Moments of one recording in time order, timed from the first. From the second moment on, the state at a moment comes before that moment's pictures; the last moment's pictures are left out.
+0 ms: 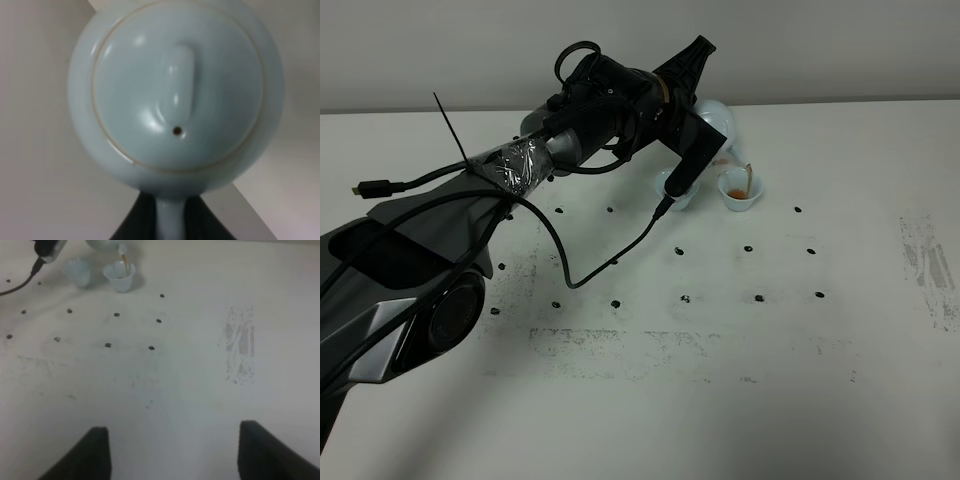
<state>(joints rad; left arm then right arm) -0.55 2.58 -2.31 0.23 0.42 1.78 0.01 -0.01 -0.52 0.09 1.12 -0.06</state>
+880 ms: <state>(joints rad) -0.55 2.58 -2.31 0.23 0.41 1.80 0.01 -0.01 -0.52 0.09 1.12 -0.06</state>
